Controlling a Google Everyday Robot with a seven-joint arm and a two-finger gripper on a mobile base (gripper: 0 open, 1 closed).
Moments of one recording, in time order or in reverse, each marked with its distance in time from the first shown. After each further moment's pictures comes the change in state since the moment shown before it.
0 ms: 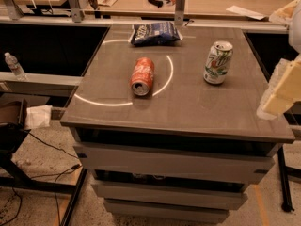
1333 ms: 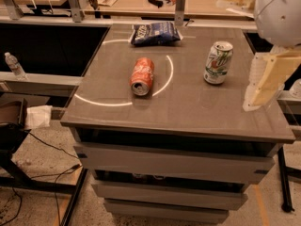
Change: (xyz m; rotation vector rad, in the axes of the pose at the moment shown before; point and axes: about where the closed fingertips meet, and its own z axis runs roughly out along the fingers) arm -0.064 0.004 -0.004 -0.007 -0.165 -0.431
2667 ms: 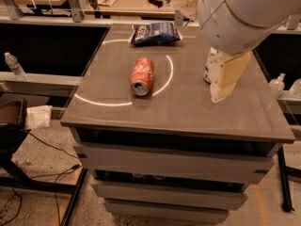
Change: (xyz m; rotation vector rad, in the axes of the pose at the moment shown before) arm -0.051 -0.027 0.033 0.094 0.102 -0.290
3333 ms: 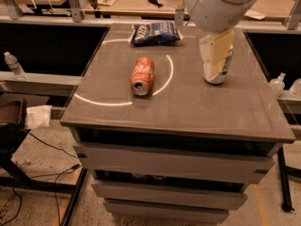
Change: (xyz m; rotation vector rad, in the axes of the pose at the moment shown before) arm 0.021 -0.035 0.040 -0.054 -0.048 -0.125
